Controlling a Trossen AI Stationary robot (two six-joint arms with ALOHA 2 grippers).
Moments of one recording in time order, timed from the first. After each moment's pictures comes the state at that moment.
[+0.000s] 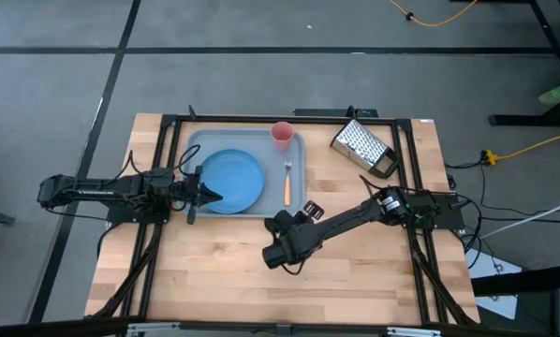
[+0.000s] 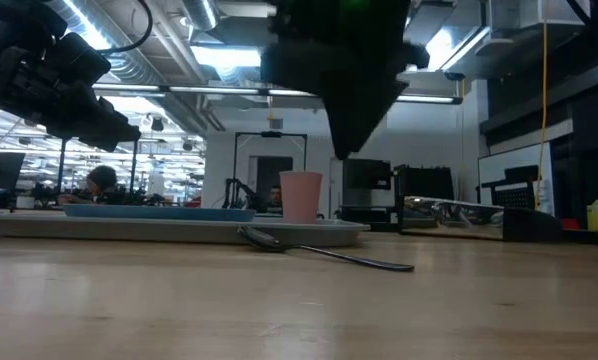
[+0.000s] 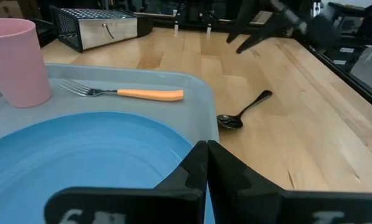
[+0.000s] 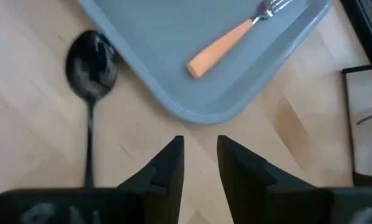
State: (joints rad) left arm 0.09 0.25 0.03 -0.03 0.09 -0.07; right arm 0.37 2.34 2.09 -1.48 0.58 1.08
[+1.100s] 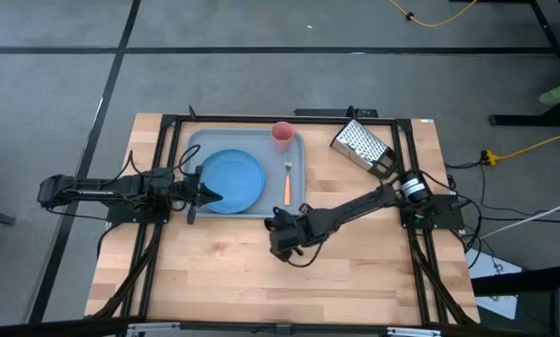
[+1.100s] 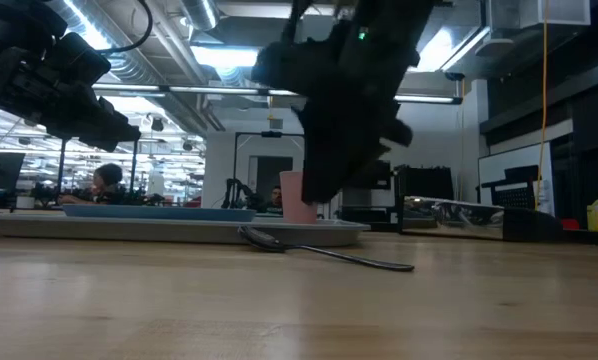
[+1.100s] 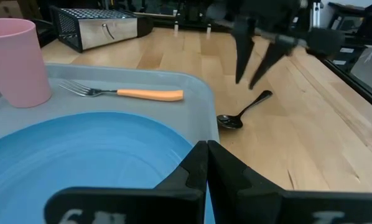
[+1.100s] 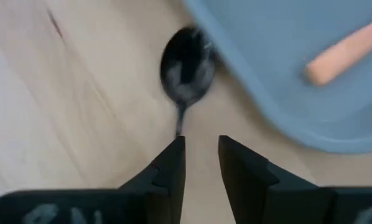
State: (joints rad) left arm 0.09 0.25 0.03 -0.03 0.09 -0.07; right arm 0.30 2.09 1.56 -0.73 0.35 0.86
